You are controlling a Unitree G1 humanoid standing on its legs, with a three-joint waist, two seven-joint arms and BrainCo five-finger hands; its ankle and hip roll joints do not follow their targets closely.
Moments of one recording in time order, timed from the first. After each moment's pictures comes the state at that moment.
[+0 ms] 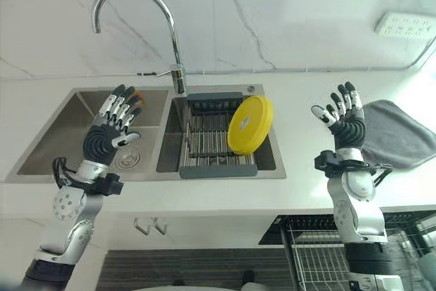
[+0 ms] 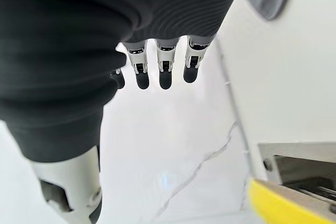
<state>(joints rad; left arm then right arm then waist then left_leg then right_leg) -0.01 0.43 -0.05 -0.27 -0.49 -0.21 -0.06 -0.15 -0.54 -0.11 -0.05 0.59 -0.04 -0.17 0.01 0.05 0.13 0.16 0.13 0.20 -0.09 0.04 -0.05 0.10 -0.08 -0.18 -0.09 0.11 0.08</state>
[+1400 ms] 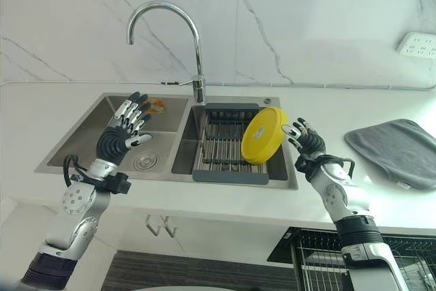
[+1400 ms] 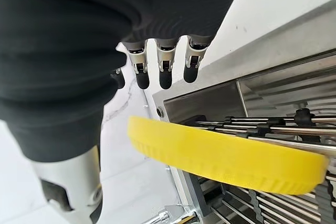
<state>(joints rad) -0.05 0.49 -0.12 -0.22 -0.48 -0.15 -0.05 -0.33 -0.59 0.04 0.28 0.81 0.29 -0.08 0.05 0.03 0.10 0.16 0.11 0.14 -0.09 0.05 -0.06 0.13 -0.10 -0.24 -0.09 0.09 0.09</state>
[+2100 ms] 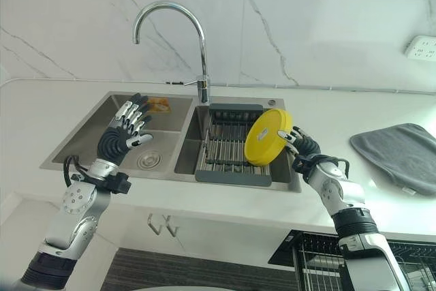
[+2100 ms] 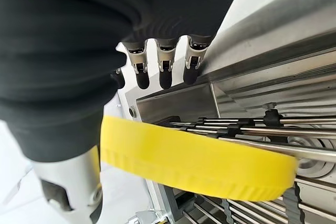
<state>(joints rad) -0.05 0.49 -0.12 -0.20 -0.48 -0.12 -0.04 -0.40 -0.59 0.09 0.39 0.81 0.36 -0.08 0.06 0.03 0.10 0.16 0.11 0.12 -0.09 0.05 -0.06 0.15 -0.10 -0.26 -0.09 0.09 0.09</state>
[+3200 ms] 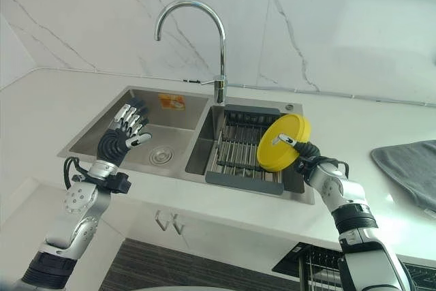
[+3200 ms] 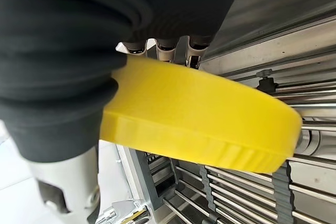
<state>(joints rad) -0.05 0.49 -0.12 -0.19 -0.49 -0.11 0.00 -0.44 -0.60 0.11 0.50 0.85 0.39 -0.06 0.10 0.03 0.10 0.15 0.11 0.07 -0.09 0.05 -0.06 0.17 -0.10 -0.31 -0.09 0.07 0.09</state>
